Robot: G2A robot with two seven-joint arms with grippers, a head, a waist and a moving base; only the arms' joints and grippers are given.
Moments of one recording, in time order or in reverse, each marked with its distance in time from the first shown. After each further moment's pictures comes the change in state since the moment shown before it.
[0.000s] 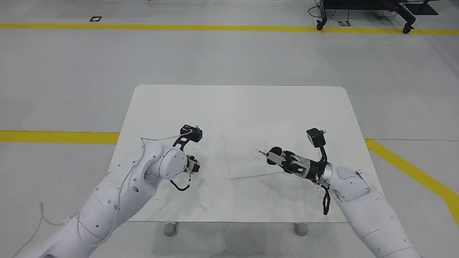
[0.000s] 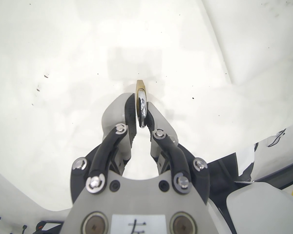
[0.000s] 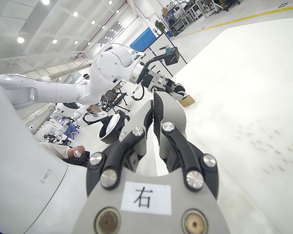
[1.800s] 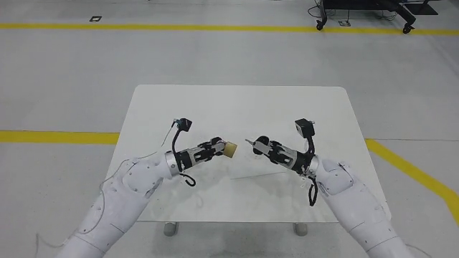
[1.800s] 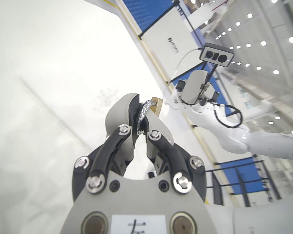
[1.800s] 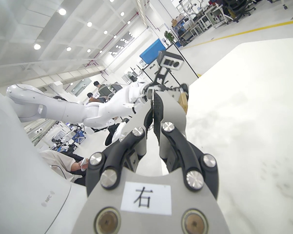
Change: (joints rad) left arm 0.168 -0.056 -0.181 0.265 -0.866 -0.786 0.569; right arm 0.114 -0.047 -0.143 0.000 0.000 0.039 -0.156
